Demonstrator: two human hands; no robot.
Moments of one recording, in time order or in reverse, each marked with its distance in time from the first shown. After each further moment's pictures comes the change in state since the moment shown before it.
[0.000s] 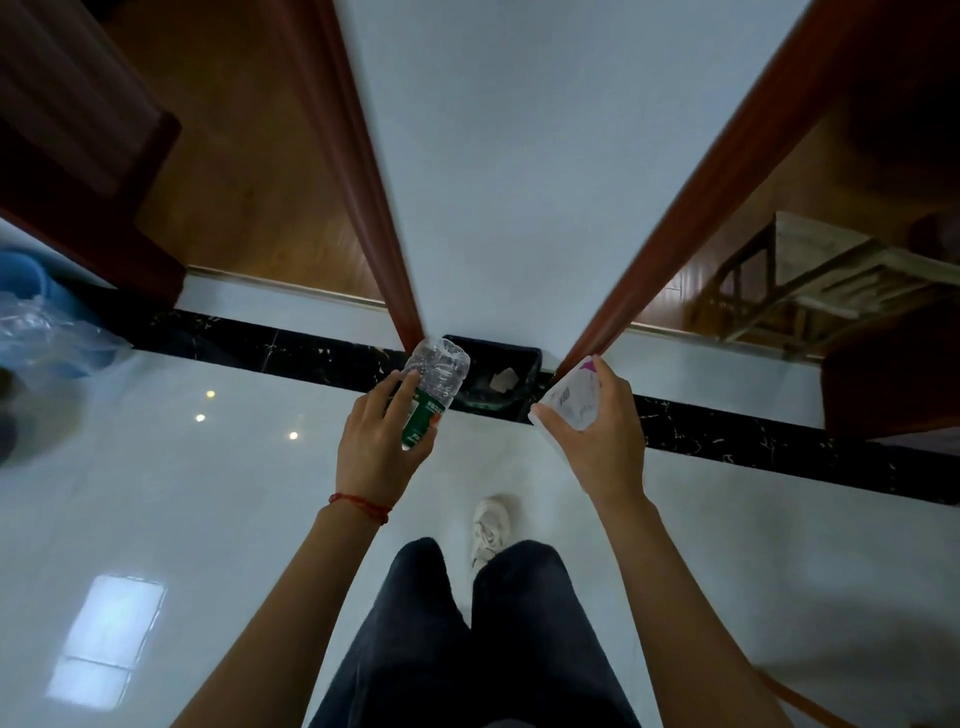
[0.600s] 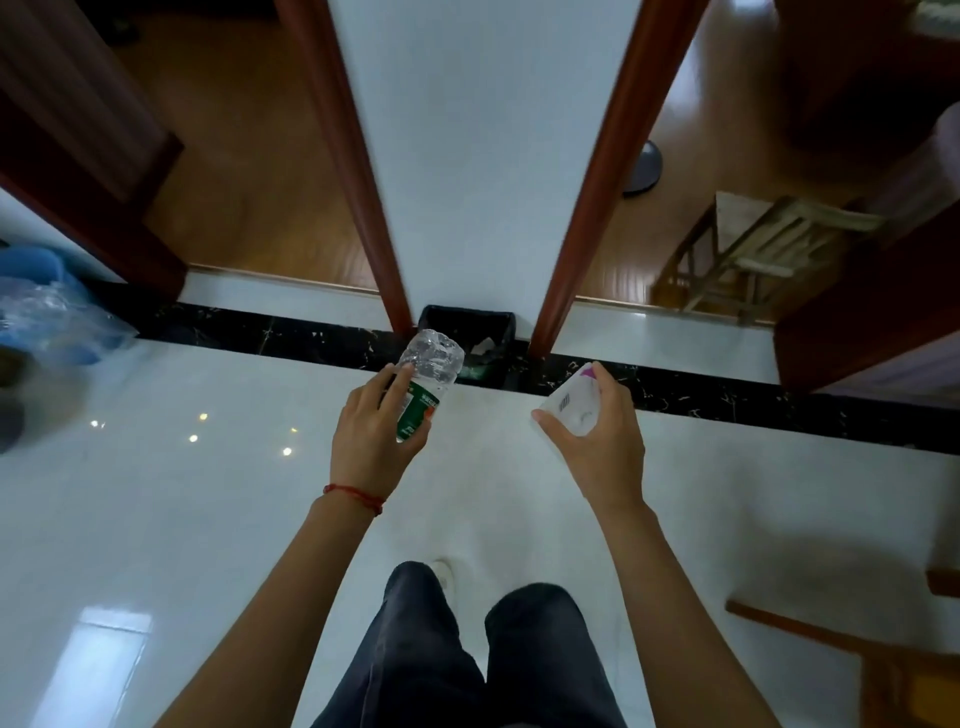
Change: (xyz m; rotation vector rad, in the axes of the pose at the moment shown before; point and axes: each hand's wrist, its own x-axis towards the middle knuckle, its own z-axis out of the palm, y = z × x) left_hand -0.160 0.066 -0.031 0.021 0.041 0.079; right_hand -0.178 0.025 -0.082 -0.026 0.077 0.003
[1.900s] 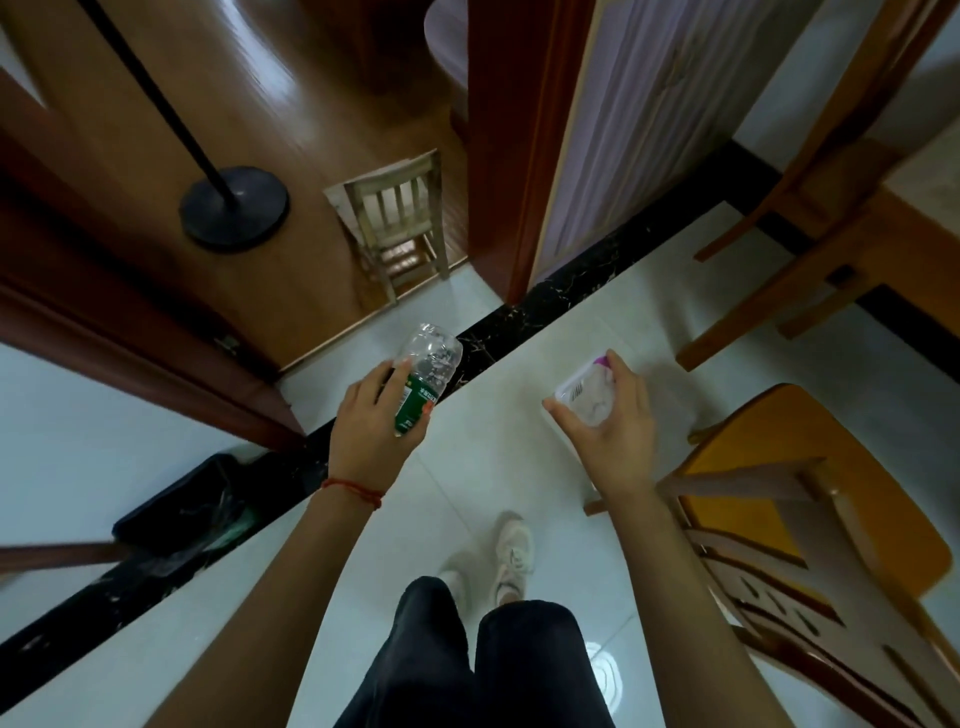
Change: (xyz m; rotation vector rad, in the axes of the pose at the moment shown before) left_hand 0.136 0.404 0.272 -0.147 -0.334 0.699; right_hand 0.047 0.290 -0.326 -0.079 0.623 0.509
